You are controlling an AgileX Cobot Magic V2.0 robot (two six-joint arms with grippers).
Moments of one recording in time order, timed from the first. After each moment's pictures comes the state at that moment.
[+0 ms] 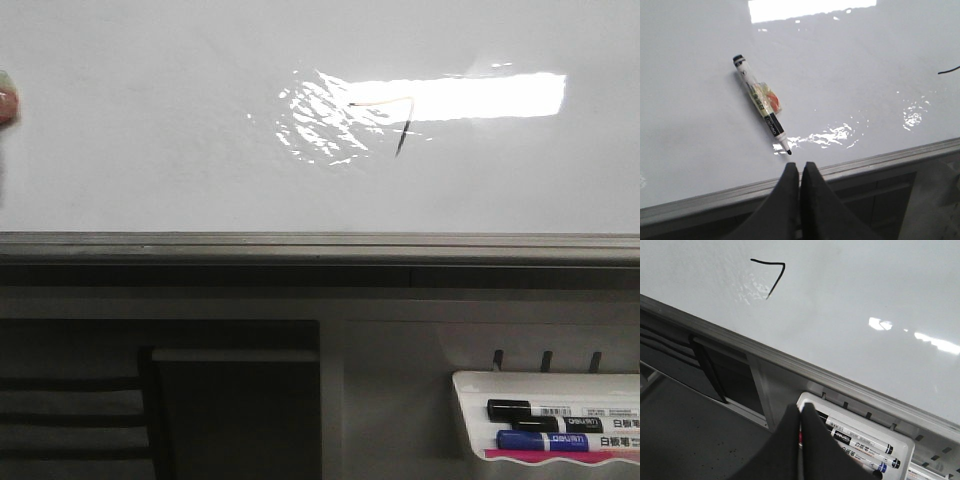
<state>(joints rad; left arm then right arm) -0.14 0.21 -0.42 -0.29 0.50 0.31 0.36 0.52 -0.60 0.02 0.64 -0.03</state>
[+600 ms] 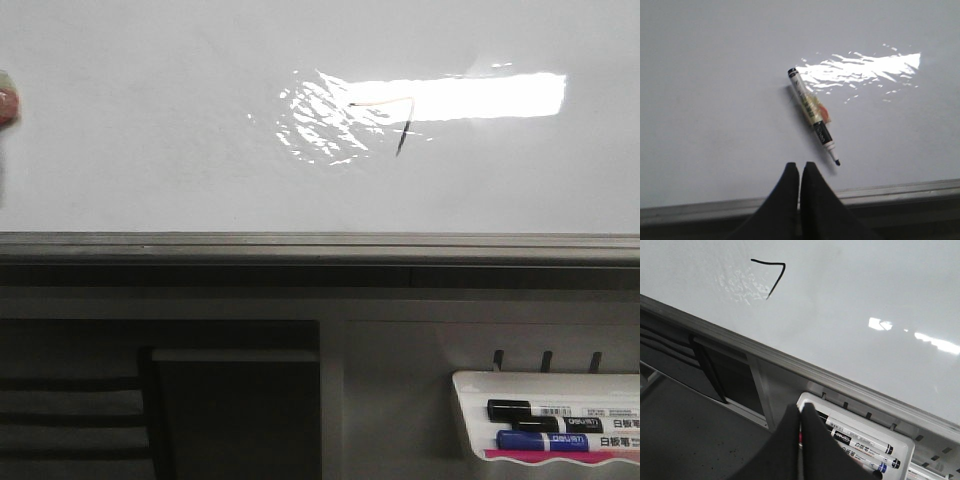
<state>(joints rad) -0.11 0.00 -0.05 -0.11 0.10 0.13 0.36 0.52 -0.60 0.02 0.64 -0.03</state>
